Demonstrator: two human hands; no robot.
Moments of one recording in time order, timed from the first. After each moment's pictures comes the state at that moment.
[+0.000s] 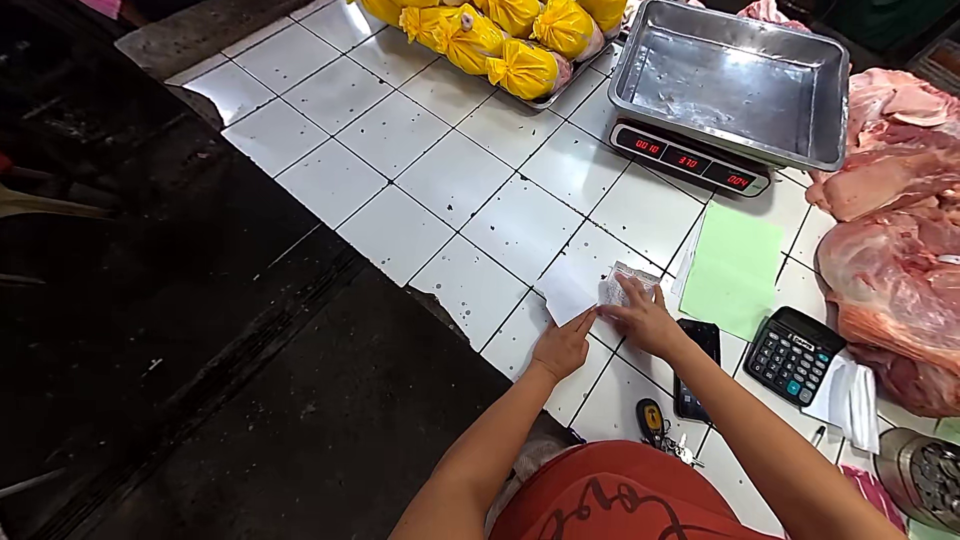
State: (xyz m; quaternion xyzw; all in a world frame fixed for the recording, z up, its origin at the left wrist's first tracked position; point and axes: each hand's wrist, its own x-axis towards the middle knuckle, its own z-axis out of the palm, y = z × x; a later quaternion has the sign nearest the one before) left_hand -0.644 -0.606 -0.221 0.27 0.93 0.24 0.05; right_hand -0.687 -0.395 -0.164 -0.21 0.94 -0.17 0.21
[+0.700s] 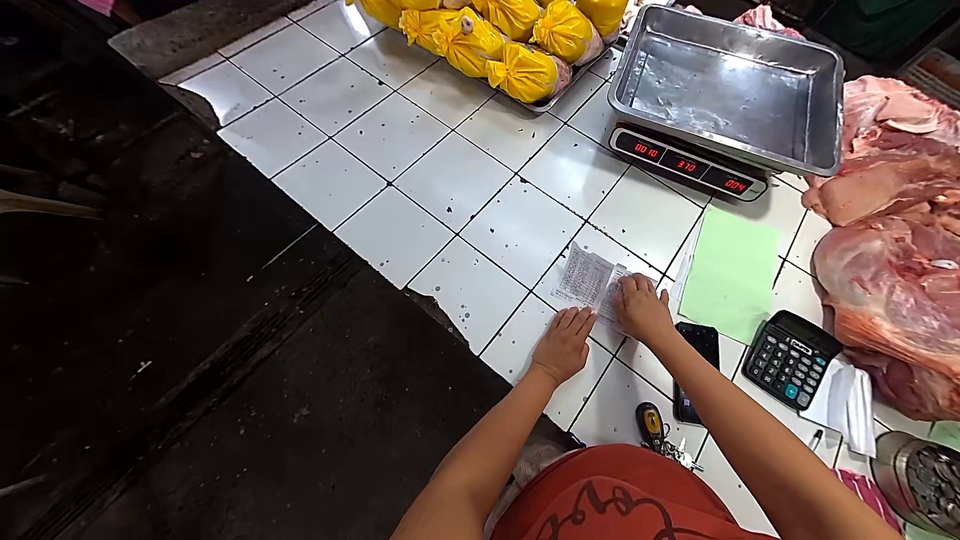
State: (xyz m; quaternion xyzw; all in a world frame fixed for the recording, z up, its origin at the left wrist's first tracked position) left_hand -0.647 -0.607 -0.226 0.29 0.93 0.23 -0.01; right_hand -0.712 -0.424 -0.144 0.02 0.96 -0.13 0.25
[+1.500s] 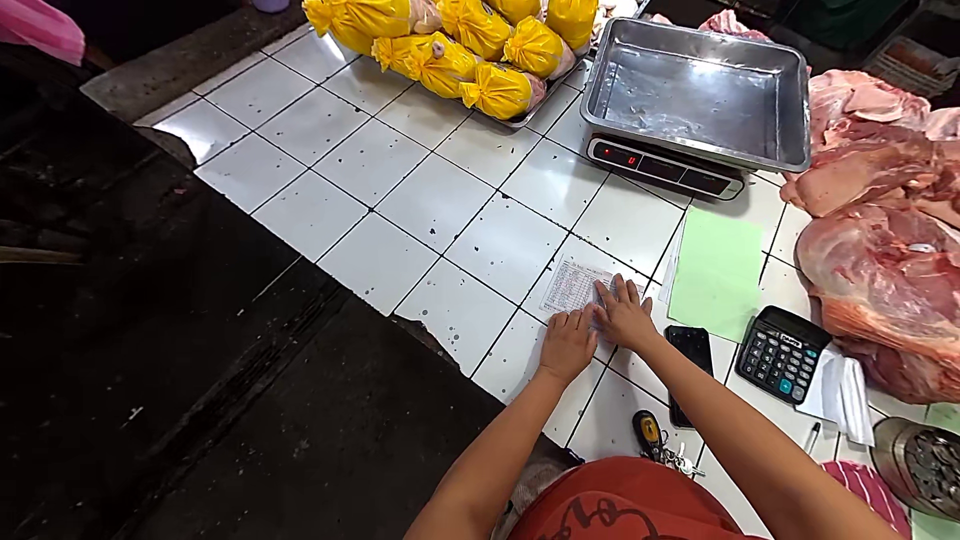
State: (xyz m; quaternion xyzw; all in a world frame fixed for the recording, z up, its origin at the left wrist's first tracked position) left_hand -0.669 -0.577 -0.204 0.22 0.95 0.24 -0.01; right_hand -0.714 -0.423 -0.159 0.02 0.94 -0.15 0.30
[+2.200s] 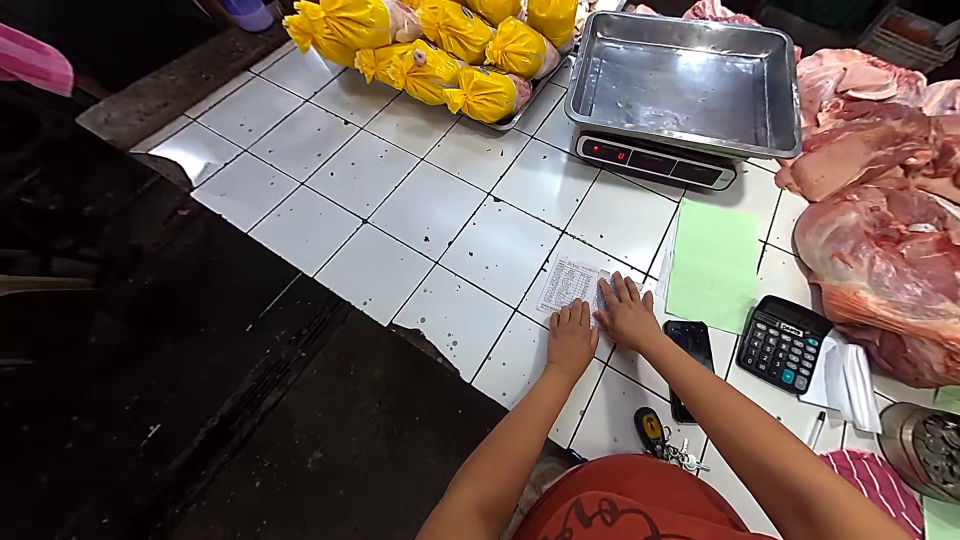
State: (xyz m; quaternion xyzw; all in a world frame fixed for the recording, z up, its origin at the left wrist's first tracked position) left_hand -0.678 -0.558 -0.187 0.18 0.96 0.16 0.14; right_hand -0.710 -0.409 -0.167 -0.01 0.95 -0.13 0.29
